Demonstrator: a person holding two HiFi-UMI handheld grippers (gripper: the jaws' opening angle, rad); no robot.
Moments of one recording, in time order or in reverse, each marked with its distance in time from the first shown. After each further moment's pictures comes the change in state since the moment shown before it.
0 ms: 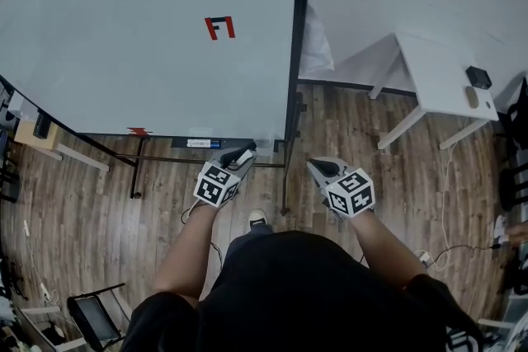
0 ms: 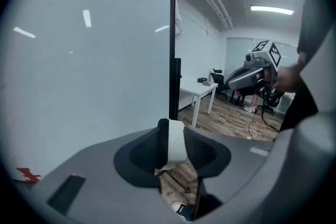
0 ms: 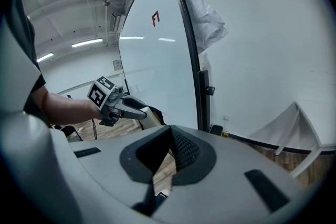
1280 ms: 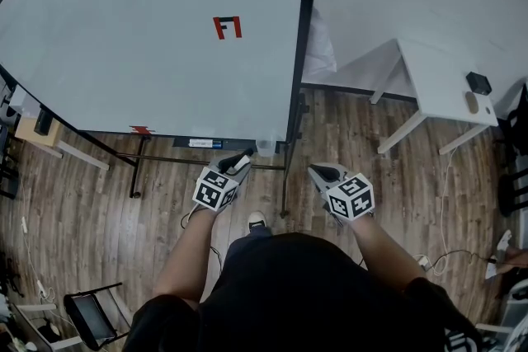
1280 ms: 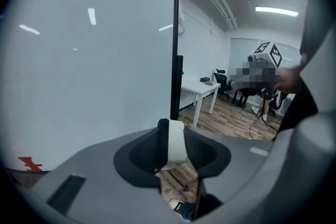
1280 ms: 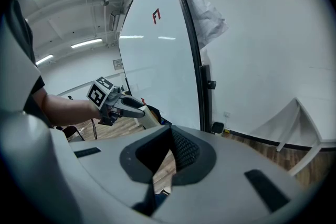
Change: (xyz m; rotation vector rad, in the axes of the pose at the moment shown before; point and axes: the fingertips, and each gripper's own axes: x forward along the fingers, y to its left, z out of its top) left arm -0.012 0.002 -0.018 -0.039 0.010 0.023; right arm 0.000 0.007 -0.013 0.018 0.023 0.010
